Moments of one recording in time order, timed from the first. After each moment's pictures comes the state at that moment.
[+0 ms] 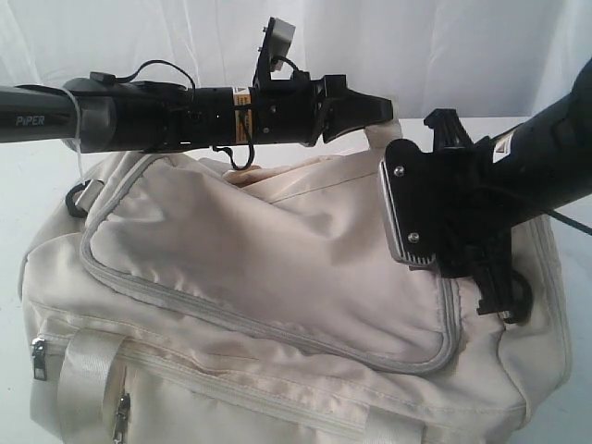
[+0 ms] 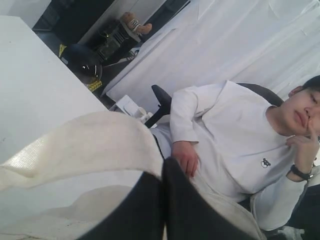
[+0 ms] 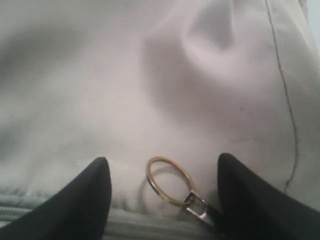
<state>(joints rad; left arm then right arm) -0.52 2.12 -1.60 1.27 -0.99 -1.81 0.56 1.37 -0.94 0.19 0.65 -1.52</state>
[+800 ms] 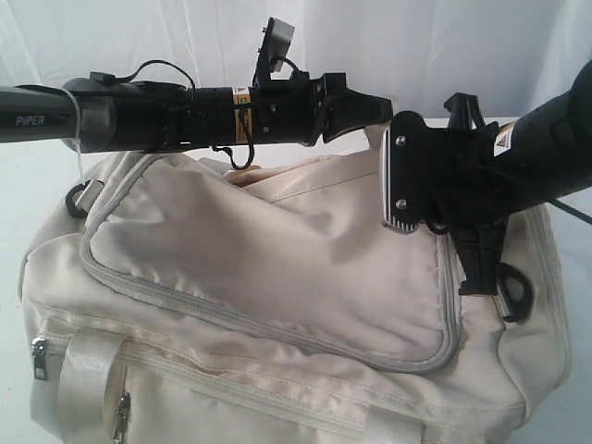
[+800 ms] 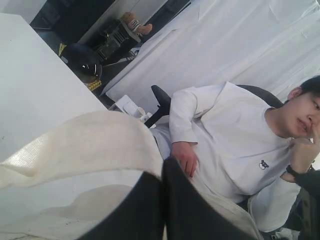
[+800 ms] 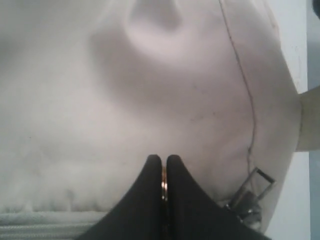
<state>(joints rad) -0.52 2.12 -1.60 1.27 -0.99 -1.83 0.56 1.36 -0.94 0.10 0.57 -1.27</state>
